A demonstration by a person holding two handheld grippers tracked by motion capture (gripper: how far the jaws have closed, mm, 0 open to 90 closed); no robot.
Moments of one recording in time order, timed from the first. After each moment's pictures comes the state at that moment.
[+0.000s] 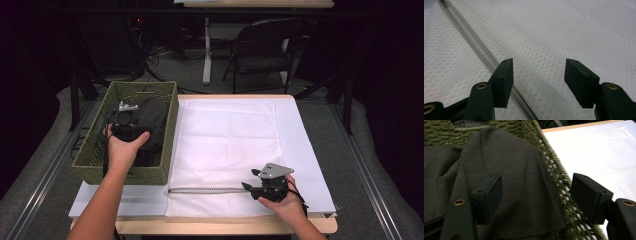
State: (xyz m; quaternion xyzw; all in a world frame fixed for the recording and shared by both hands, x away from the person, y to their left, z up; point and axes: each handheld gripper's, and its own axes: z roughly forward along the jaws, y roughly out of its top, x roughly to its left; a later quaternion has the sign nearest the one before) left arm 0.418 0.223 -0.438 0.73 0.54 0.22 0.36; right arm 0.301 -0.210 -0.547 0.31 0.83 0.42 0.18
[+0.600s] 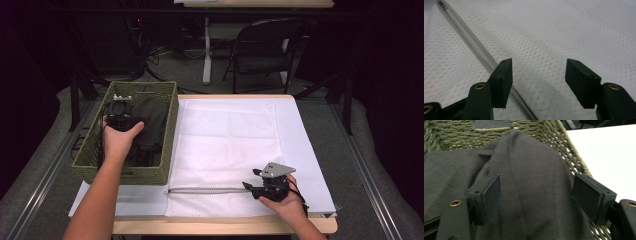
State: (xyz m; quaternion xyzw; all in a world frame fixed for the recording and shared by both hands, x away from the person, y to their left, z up) left arm 0.452 0.243 -0.433 0.71 0.57 0.22 0.35; right arm 0.301 -0.214 -0.547 0.32 0.83 0.42 0.18
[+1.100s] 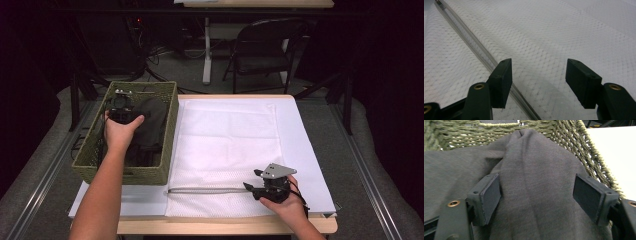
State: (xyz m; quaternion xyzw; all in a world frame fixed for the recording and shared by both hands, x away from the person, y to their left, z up) left arm 0.485 0.249 -0.449 0.71 0.59 0.20 0.33; right arm 0.298 -0.216 -0.548 0.32 0.83 0.42 0.19
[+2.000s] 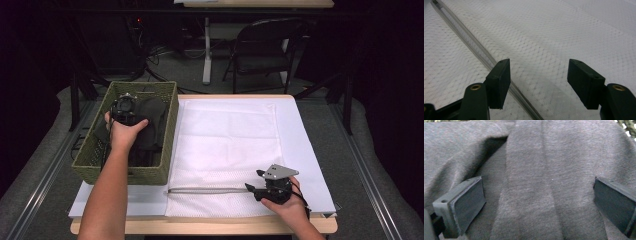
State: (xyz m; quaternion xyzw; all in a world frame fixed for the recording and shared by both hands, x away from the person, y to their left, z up) left arm 0.506 0.252 -0.479 0.72 0.62 0.20 0.24; right arm 0.295 -0.220 -0.548 0.34 0.82 0.42 0.19
